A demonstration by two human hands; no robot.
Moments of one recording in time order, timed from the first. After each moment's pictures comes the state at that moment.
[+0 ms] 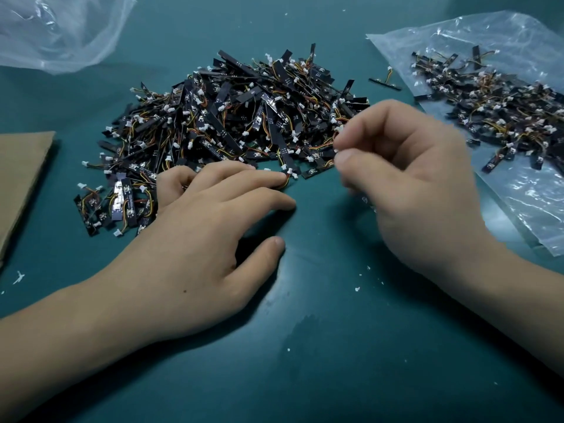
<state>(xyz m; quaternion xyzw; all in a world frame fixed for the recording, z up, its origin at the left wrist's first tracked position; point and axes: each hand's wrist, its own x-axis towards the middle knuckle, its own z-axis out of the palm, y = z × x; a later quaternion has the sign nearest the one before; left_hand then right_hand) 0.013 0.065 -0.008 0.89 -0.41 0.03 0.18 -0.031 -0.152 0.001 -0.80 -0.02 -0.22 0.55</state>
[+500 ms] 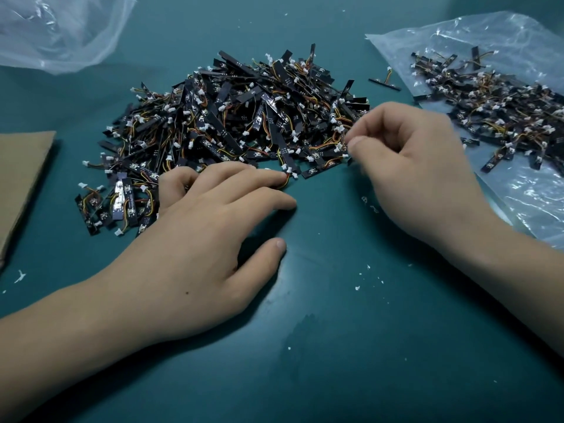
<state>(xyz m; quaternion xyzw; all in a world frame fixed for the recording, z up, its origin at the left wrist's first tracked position) 0.010 0.064 -0.005 0.90 -0.41 0.01 0.16 -0.011 -0.179 -0.005 -0.89 0.09 -0.21 0.40</state>
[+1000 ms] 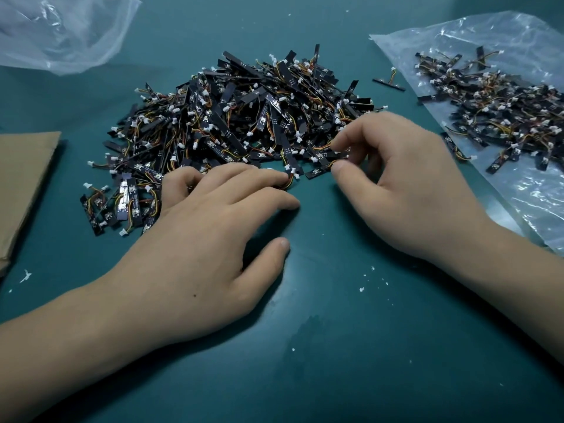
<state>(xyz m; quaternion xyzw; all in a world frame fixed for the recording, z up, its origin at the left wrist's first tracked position) 0.007 0.063 -0.004 0.91 -0.39 0.02 0.15 -0.019 -0.168 -0.005 -0.95 0.01 -0.18 0.26</state>
